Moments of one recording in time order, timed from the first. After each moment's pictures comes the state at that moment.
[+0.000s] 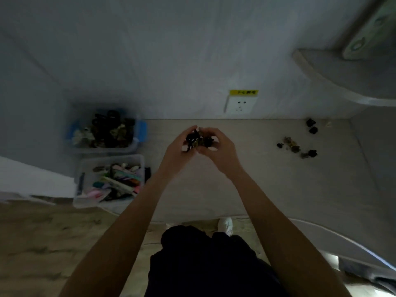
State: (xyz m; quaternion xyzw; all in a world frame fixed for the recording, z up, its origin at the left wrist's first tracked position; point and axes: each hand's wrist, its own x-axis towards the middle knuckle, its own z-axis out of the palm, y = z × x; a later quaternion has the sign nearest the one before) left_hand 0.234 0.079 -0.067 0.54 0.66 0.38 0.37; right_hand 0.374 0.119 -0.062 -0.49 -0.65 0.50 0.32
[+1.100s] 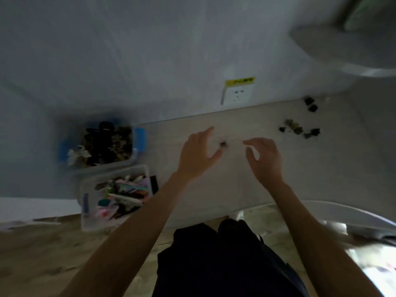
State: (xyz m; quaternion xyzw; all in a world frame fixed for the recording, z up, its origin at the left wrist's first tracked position) left_hand 0.245 0.099 -0.084 0.70 0.64 0.22 0.23; right_hand 0.447 0.103 -0.105 -0.60 -0.73 0.12 0.31
